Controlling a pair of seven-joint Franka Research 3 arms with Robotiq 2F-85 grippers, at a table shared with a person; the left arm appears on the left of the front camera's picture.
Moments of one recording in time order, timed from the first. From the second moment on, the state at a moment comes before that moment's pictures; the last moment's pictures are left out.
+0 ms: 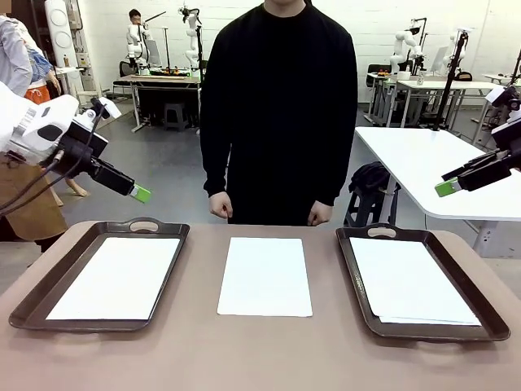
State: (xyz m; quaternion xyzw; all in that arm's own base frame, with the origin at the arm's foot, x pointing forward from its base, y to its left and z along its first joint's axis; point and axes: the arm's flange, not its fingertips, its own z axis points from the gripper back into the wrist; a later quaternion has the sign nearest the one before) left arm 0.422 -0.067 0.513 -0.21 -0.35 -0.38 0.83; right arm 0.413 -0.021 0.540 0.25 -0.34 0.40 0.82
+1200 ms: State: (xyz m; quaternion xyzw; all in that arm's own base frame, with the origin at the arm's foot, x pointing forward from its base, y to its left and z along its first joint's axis) left arm 0.425 -0.061 0.520 -0.21 -0.35 -0.35 0.84; right arm 0.413 -0.021 0.540 0.25 -0.34 0.40 0.82
